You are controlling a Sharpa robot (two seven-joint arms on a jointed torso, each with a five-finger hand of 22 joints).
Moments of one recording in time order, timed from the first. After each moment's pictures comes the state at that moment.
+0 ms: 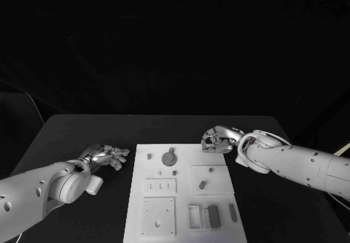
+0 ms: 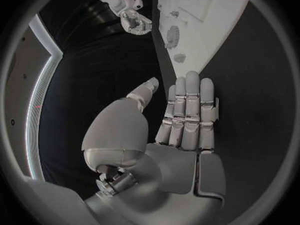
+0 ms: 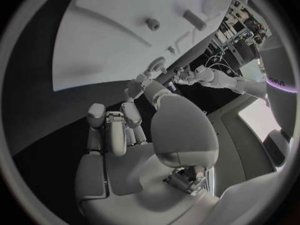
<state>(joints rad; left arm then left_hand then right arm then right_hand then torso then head) 1.27 -0.71 -0.17 1.18 -0.24 -0.18 0.13 1.11 -0.11 0.32 -0.09 0.19 0.98 0.15 0.37 0.60 1.26 0.10 0.41 0.37 1.31 0.05 0.51 0.75 0.11 0.87 0.02 1.17 0.36 1.19 -0.88 0.01 1.26 -1.29 -0.30 0.18 1.26 -0.09 0.40 -0.11 0.22 0.92 0.09 0.44 0.47 1.17 0.00 1.41 1.08 1.39 -0.08 1.65 1.31 0.23 0.87 0.02 1.65 0.85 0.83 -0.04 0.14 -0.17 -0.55</state>
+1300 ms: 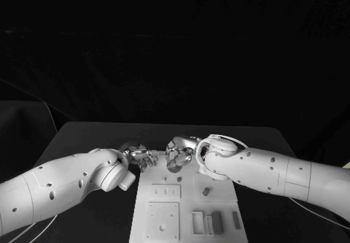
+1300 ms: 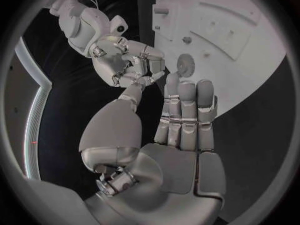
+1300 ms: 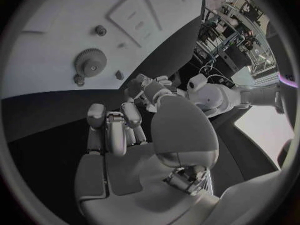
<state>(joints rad) 1.34 -0.58 -0.17 1.29 -0.45 -0.30 -0.20 1.01 -0.15 0.20 -0.07 0.19 1.05 0.14 0.34 0.59 1.38 0.05 0.49 0.48 1.37 -0.02 0.74 0.98 0.14 1.02 -0.03 1.29 0.41 1.21 -0.60 0.01 1.34 -1.40 -0.14 -0.16 1.26 -0.09 0.41 -0.11 0.24 0.92 0.09 0.44 0.47 1.17 -0.01 1.41 1.08 1.40 -0.08 1.65 1.31 0.23 0.87 0.03 1.65 0.85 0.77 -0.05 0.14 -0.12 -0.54</state>
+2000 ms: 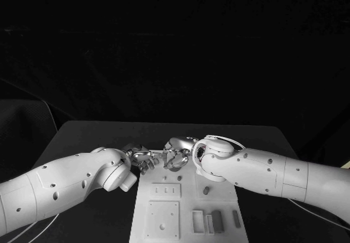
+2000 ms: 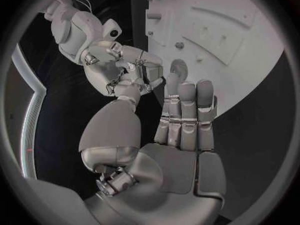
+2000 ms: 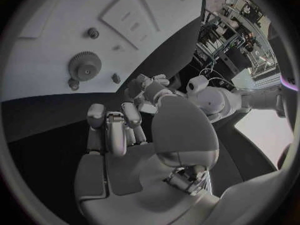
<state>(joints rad) 1.34 -0.57 -0.17 1.30 -0.51 -0.28 -0.29 0.99 -0.15 0.18 -0.07 0.19 1.05 0.14 0.33 0.58 1.37 0.05 0.49 0.49 1.36 -0.02 0.74 0.99 0.14 1.01 -0.03 1.29 0.41 1.21 -0.59 0.01 1.37 -1.43 -0.14 -0.19 1.24 -0.10 0.41 -0.11 0.25 0.92 0.09 0.43 0.47 1.17 0.00 1.41 1.08 1.40 -0.08 1.65 1.31 0.23 0.87 0.02 1.65 0.85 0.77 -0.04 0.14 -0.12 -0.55</state>
